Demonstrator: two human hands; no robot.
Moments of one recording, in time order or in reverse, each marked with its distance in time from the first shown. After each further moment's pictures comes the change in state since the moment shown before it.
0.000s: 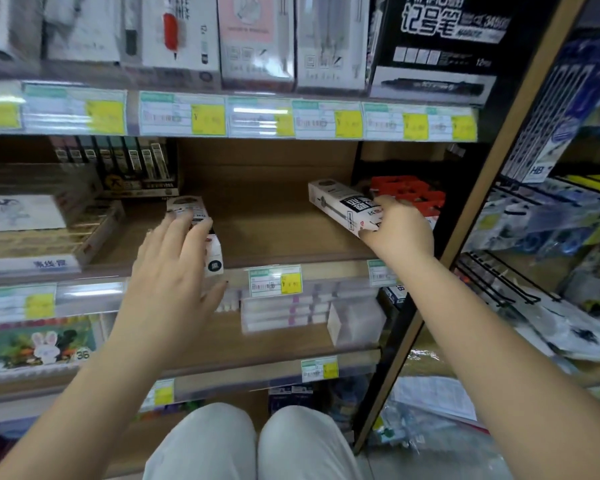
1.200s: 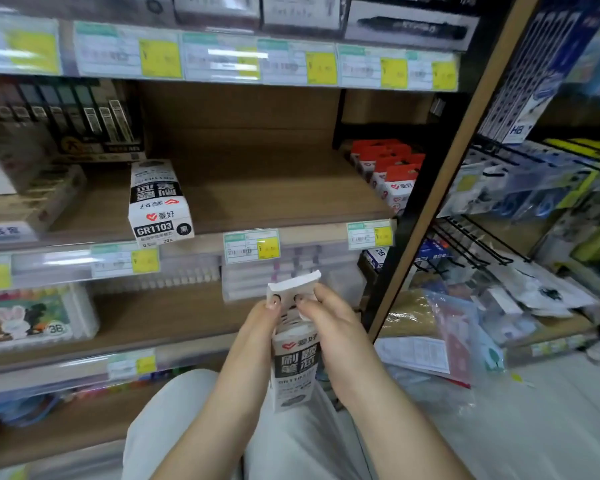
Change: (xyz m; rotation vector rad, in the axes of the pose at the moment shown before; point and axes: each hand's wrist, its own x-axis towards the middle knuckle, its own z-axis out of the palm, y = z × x) left_hand -0.068 0.113 0.056 -1.783 -0.383 -0.754; right_hand -0.177 -0.037 0.008 1.346 -0.483 0.320
